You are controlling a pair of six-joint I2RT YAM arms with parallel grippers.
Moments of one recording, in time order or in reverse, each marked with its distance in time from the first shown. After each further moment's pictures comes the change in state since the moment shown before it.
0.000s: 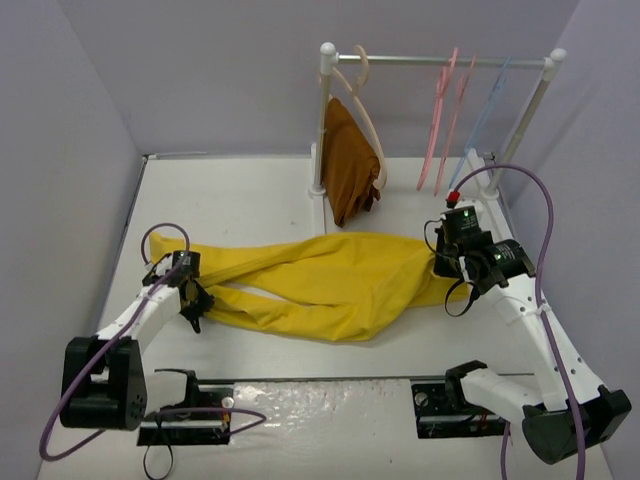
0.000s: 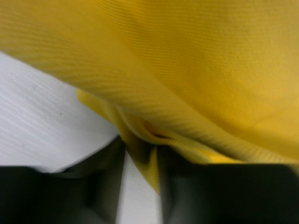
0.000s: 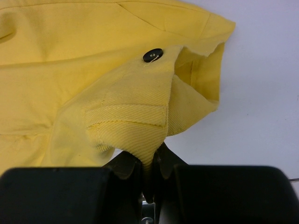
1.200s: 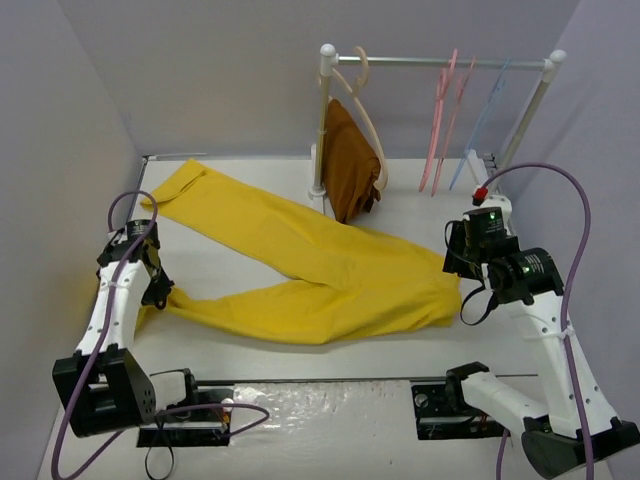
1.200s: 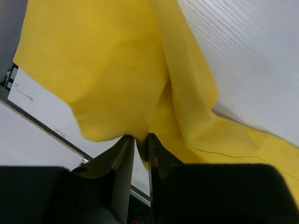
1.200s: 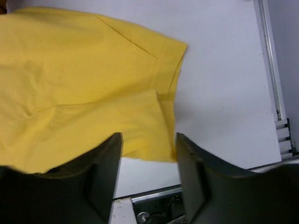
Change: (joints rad) left arm 0.229 0.022 0.401 -0.427 -0.124 0.404; right arm -0.057 -0.060 0.116 -0.120 0.057 0.007
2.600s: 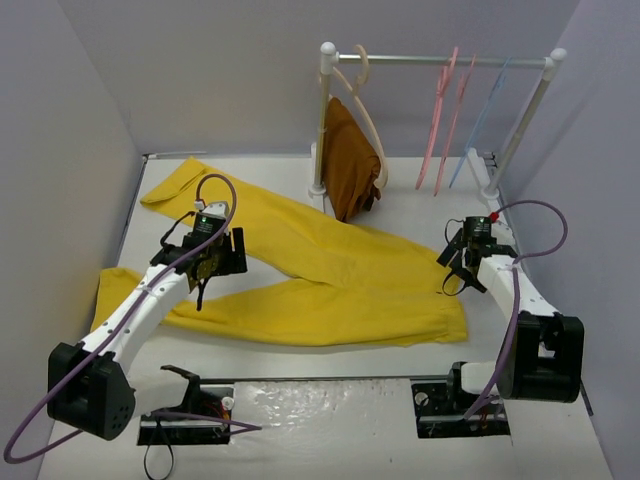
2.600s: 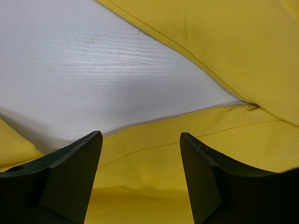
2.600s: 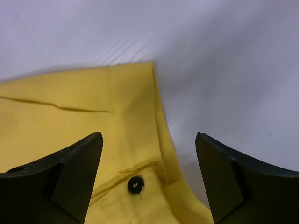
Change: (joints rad) left arm -0.502 -0.031 -0.056 0.379 0.172 0.049; right arm -0.340 0.344 -0.458 0.634 -0.064 0.203
